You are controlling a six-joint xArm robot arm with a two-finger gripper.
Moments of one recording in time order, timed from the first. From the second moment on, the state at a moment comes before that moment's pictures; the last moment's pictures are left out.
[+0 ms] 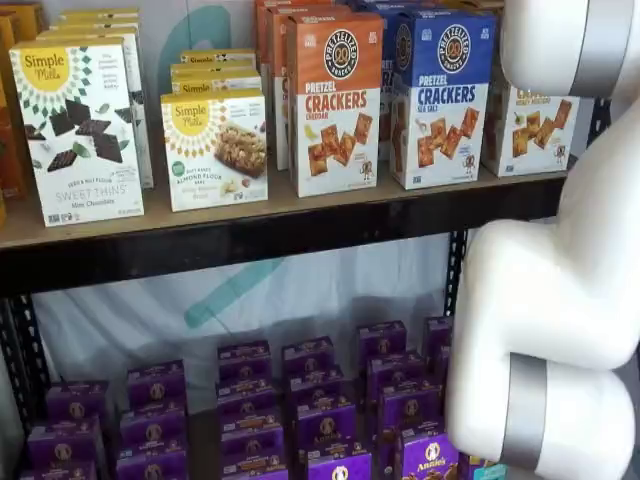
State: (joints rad) arm -0.60 -0.05 -1.89 0.21 1.76 -2.10
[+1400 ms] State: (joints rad) arm -0.59 -0.05 -1.90 0.19 1.79 -2.10
